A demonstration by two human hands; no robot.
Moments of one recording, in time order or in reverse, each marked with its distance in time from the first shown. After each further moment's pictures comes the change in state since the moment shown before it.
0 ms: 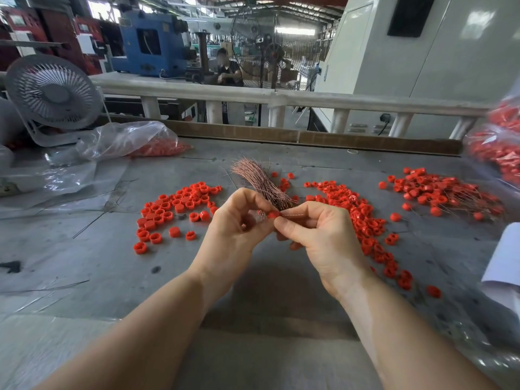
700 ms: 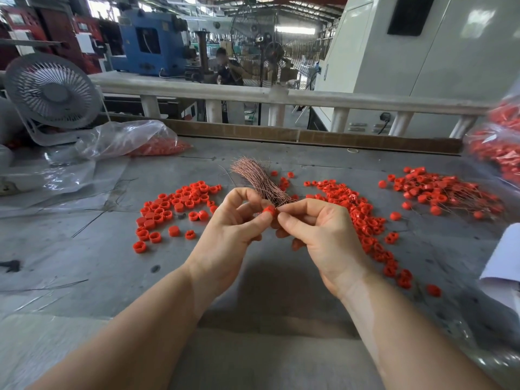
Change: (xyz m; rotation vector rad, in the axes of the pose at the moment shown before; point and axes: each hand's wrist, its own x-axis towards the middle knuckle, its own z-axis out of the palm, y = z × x) left_hand 0.003 -0.002 -0.003 -0.287 -0.042 -0.185; right_hand 0.001 0.001 -0.002 0.028 -0.015 0.026
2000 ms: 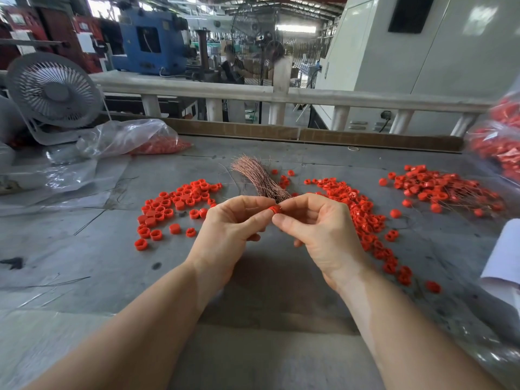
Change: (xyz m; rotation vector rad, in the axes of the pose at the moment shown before) left_hand 0.001 -0.003 -0.003 0.125 0.107 -0.020; right_hand 0.002 0.002 0.000 -0.044 0.025 -0.053
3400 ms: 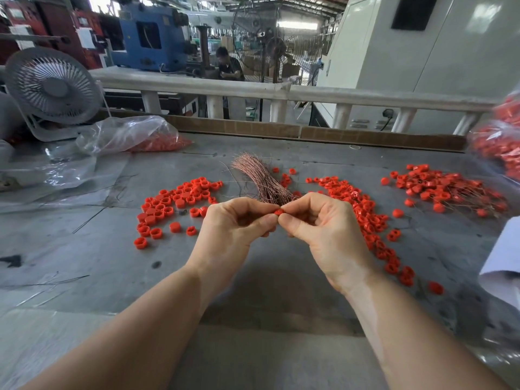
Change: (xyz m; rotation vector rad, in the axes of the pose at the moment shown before) left_hand -0.004 0.005 0.002 0.136 -0.008 0.131; right_hand 0.001 0.001 -0.002 -0.002 -0.059 -0.075
